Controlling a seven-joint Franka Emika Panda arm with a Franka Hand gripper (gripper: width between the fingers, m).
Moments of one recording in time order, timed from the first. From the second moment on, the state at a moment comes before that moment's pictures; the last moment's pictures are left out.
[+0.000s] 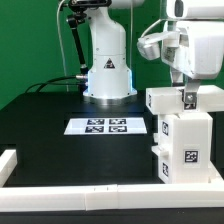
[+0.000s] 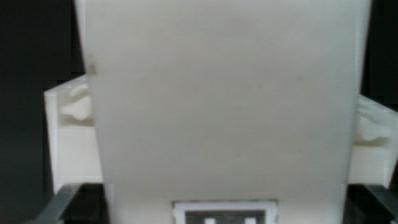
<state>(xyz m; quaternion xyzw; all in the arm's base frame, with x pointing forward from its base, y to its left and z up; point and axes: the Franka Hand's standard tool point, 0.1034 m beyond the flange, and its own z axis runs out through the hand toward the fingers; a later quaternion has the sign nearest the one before) 0.586 0.108 0.152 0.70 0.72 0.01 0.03</state>
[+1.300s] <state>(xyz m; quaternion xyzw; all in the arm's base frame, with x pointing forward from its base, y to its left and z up) 0.587 0.112 0.152 0.99 0.16 0.02 0.01</state>
